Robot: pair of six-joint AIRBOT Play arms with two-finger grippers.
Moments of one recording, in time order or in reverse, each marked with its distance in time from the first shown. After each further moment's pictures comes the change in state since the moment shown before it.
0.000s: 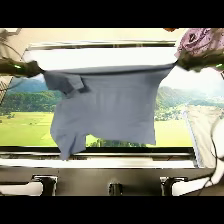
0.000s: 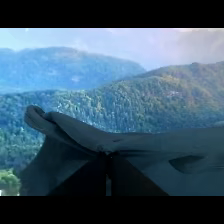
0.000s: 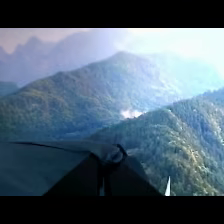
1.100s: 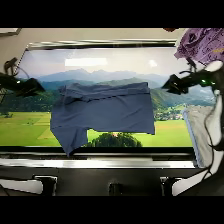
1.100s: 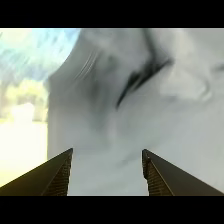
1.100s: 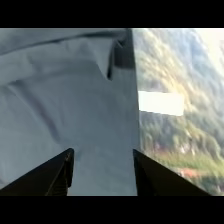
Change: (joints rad) left arm 0.159 -0.052 -0.049 -0.019 -0.273 -0.039; right arm -0.063 -0.078 -0.139 0.050 0.211 -0.075
